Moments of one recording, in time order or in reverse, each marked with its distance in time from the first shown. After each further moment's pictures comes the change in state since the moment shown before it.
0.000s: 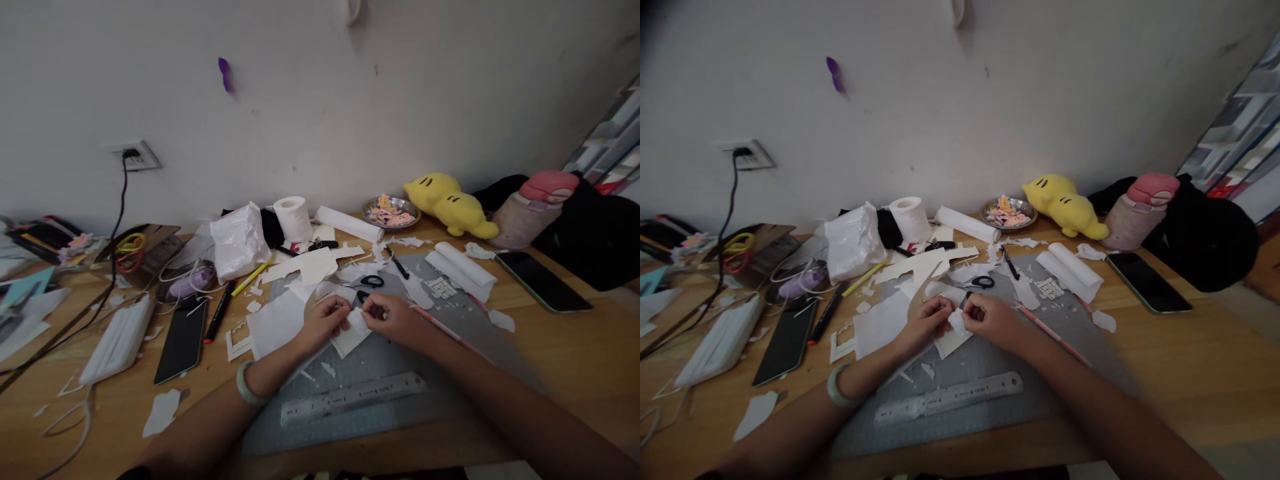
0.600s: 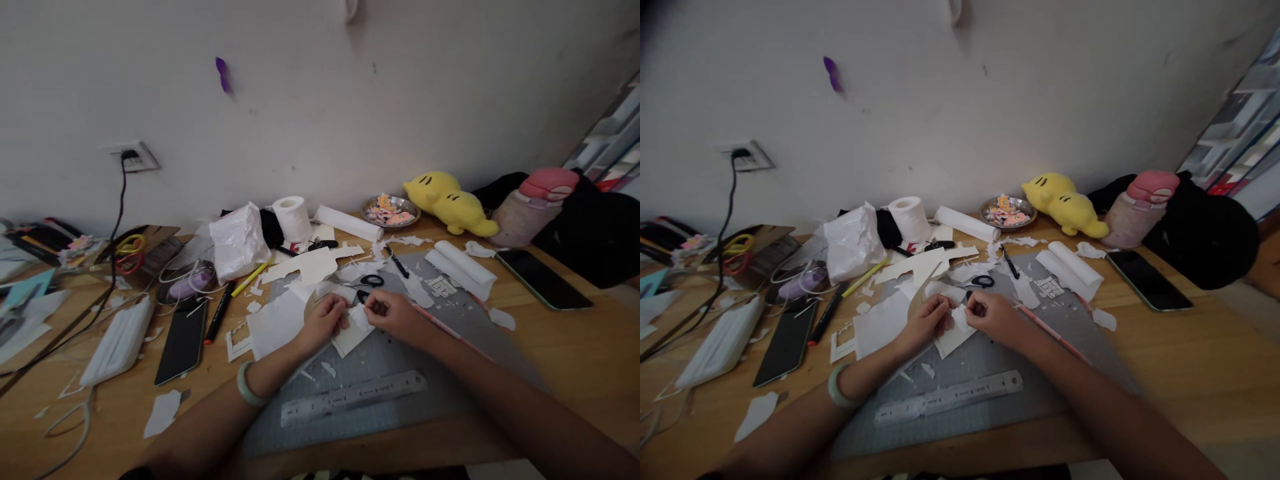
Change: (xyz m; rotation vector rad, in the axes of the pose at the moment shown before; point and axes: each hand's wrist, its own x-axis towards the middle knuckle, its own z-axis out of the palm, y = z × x) left_hand 0.004 -0.003 0.001 0.047 0.025 0.018; right_hand 0.002 0.014 0.001 -0.011 0.039 -0.015
